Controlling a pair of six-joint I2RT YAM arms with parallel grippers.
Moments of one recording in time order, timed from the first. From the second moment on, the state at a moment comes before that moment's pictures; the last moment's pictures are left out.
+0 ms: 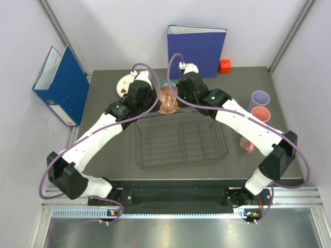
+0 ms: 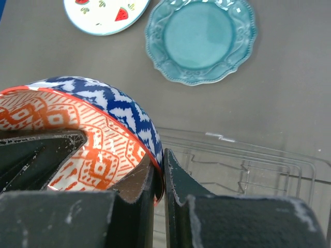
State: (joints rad) left arm -0.60 1.37 1.29 -0.46 -0.16 -0.54; right arm 0.81 1.61 1.64 -0.63 0.30 0.44
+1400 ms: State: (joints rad) left arm -0.63 1.30 1.22 -0.36 -0.31 -0.51; right arm 0.80 1.61 1.64 -0.59 0.24 0.42
